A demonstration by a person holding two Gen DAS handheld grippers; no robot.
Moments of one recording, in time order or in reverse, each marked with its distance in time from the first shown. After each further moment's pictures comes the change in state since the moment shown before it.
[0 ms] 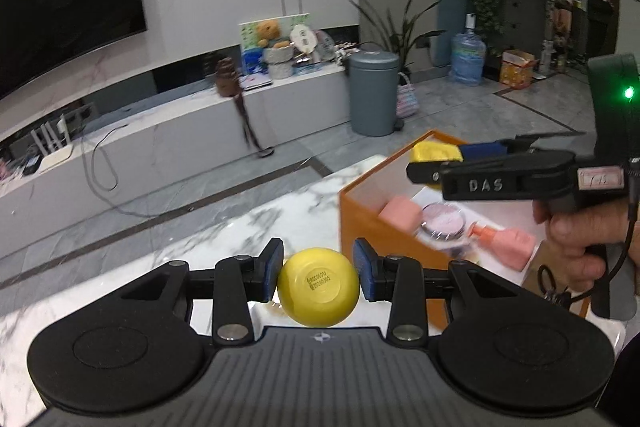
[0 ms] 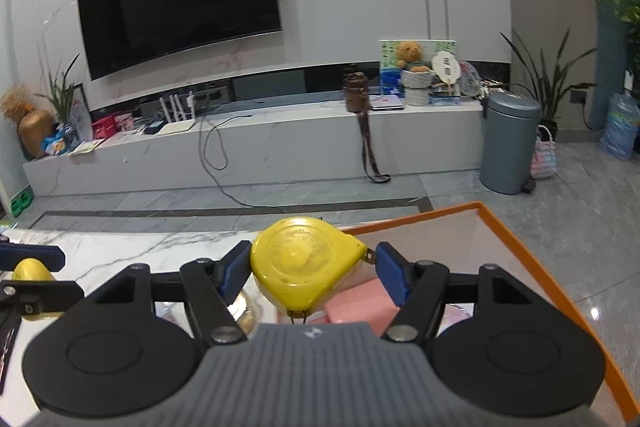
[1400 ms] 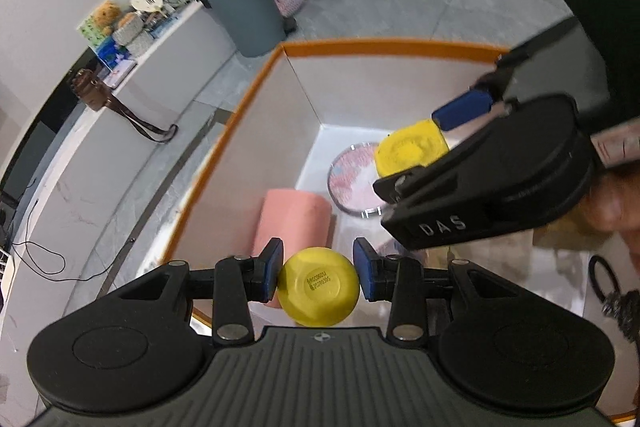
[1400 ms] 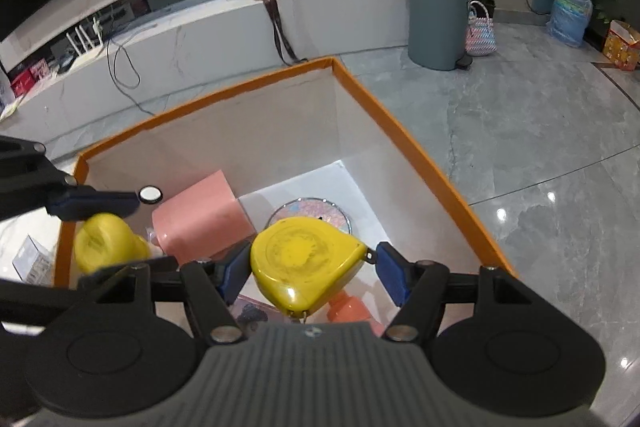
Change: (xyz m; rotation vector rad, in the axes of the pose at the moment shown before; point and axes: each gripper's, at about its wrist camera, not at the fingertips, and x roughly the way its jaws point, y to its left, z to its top) left arm 0.174 -0.129 0.009 0.511 0.320 -0.112; right arm 0.068 -0.109 -0.026 0.132 0.363 -0.173
